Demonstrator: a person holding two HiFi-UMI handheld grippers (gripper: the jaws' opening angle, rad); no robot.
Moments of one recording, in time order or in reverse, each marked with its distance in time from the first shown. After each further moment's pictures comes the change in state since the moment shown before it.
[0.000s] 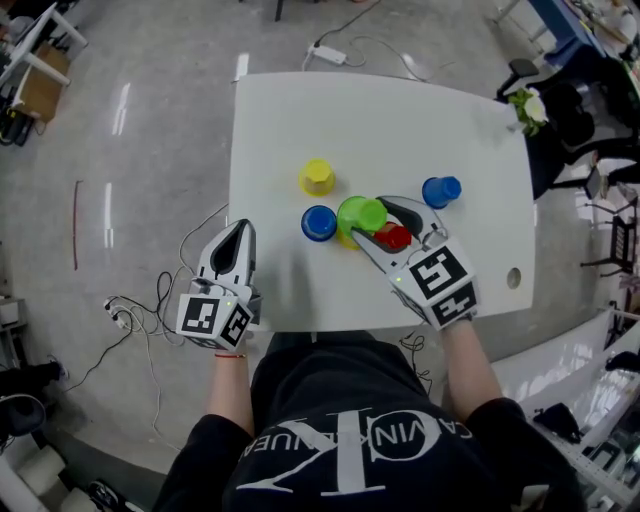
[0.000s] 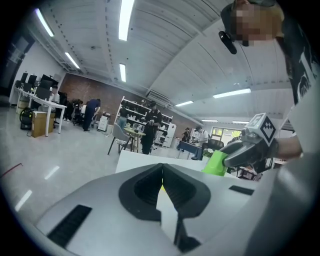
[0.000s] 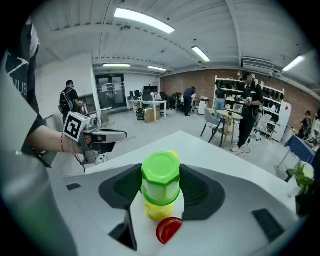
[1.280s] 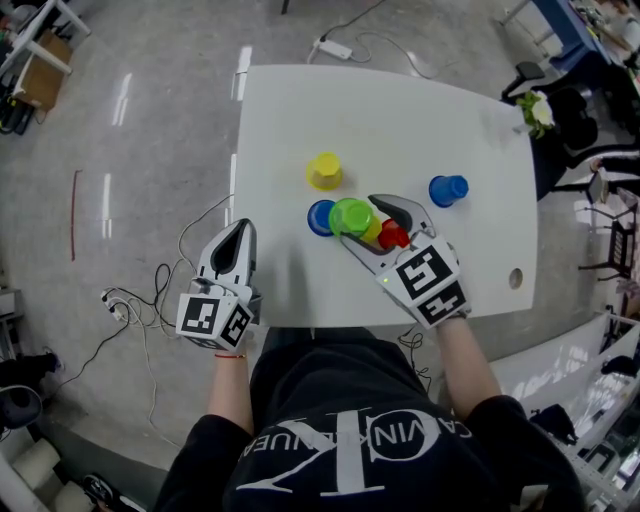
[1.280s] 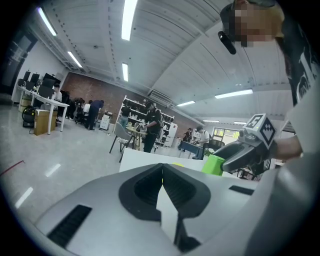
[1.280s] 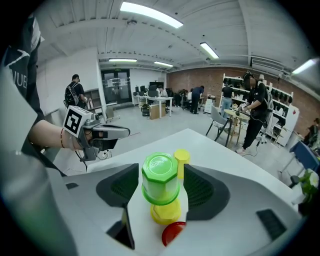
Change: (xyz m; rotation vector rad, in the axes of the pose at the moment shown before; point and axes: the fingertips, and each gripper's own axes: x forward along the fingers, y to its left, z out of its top) left arm -0.013 0.009 -0.007 -0.019 0.006 0.012; right arm 0.022 0.024 -0.001 -0.056 0.042 0.042
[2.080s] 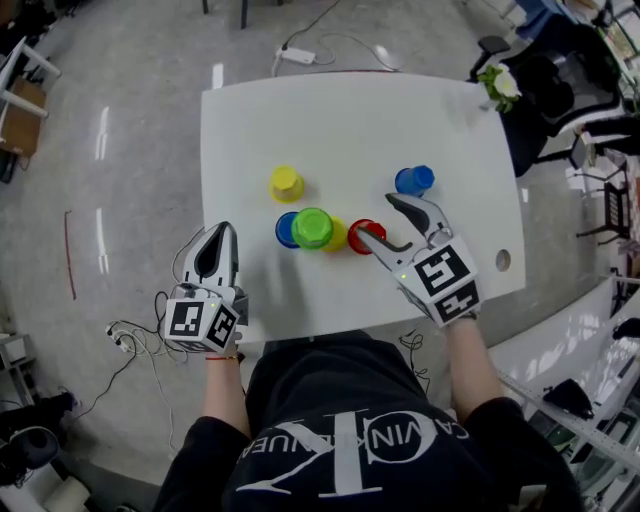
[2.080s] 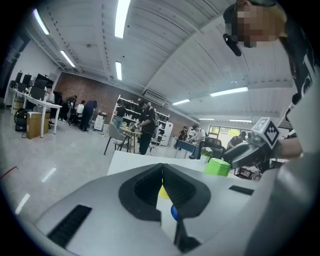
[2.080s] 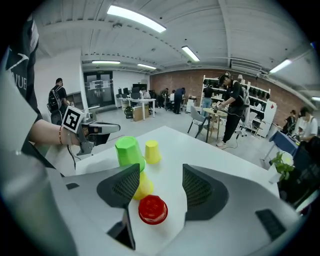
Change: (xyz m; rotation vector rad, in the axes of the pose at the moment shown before) left arm 0.037 -0.019 0.013 0.044 0.010 -0.050; right arm -0.061 -0.059 -0.039 0.113 -0.017 -0.167
